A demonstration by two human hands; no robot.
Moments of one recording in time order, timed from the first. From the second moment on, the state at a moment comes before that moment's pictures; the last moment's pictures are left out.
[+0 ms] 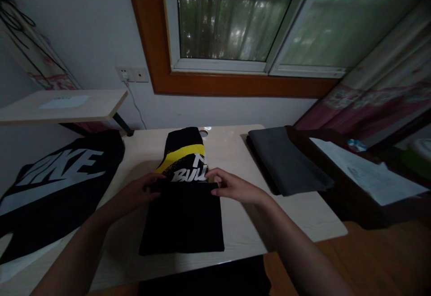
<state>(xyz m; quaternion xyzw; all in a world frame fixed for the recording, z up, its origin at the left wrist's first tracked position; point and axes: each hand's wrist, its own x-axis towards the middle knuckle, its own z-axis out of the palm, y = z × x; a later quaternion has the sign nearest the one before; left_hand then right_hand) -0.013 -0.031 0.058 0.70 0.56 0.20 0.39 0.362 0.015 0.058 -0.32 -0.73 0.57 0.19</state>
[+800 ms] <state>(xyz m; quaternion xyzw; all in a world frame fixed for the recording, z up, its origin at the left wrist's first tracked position) -0.005 0.085 0.016 0.59 0.64 0.33 0.36 0.301 0.129 0.004 -0.50 -0.62 0.47 0.38</state>
